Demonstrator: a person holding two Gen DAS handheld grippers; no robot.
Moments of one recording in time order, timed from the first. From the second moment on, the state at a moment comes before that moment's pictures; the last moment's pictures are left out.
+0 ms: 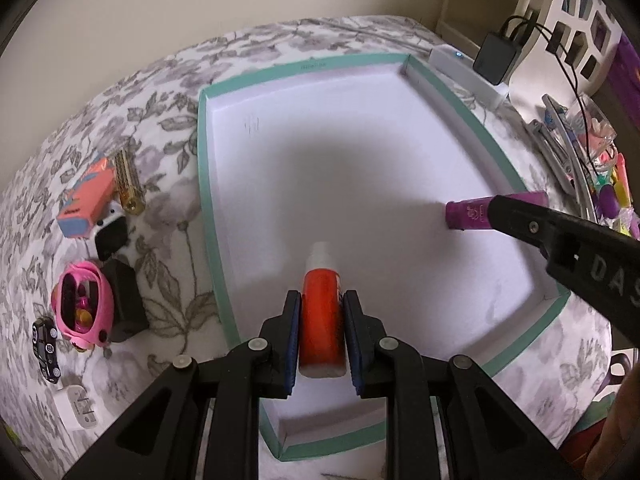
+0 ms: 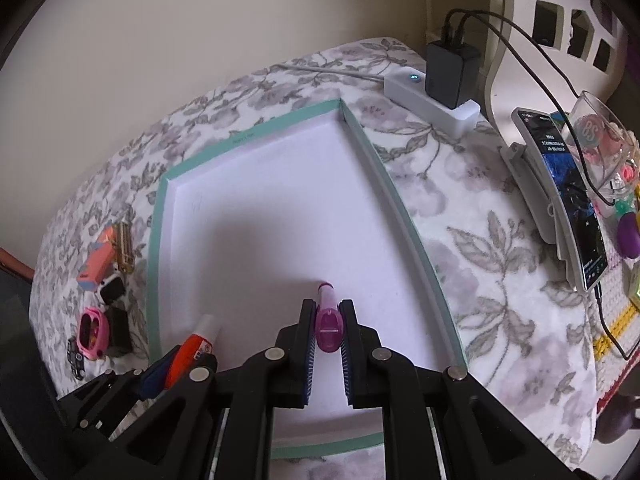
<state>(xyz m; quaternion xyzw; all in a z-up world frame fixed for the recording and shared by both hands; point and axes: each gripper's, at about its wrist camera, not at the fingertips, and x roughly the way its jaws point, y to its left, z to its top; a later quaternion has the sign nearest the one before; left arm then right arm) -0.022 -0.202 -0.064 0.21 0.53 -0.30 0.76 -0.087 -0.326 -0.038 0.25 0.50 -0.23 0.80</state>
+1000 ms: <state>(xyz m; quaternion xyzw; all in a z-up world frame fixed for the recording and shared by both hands) 0.006 -0.160 -0.034 0.11 0.54 -0.27 0.79 -0.084 -0.311 -0.027 0.21 0.52 -0.24 0.79</state>
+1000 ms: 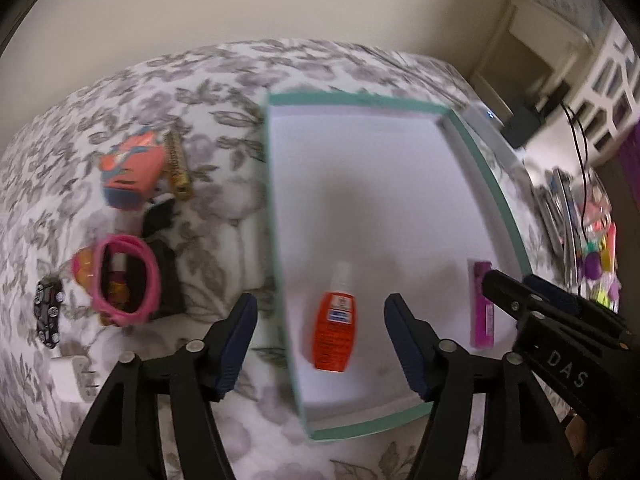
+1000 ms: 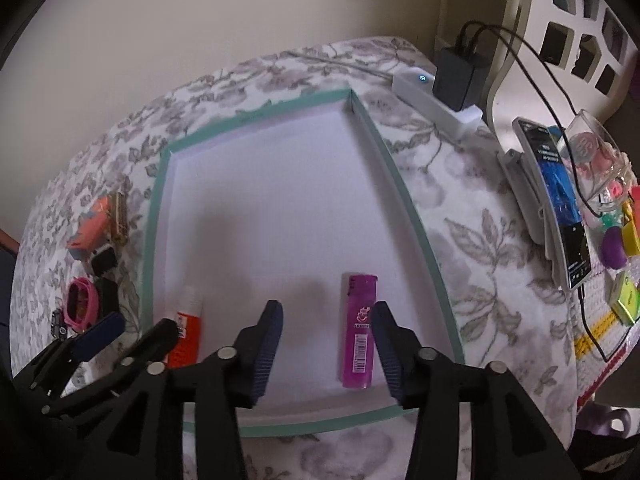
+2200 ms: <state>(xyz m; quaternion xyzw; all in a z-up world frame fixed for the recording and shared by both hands) 0.084 0.024 0.008 -0.01 0.52 -0.10 0.85 -0.033 -0.229 0.000 0.18 0.48 -0.15 0.85</state>
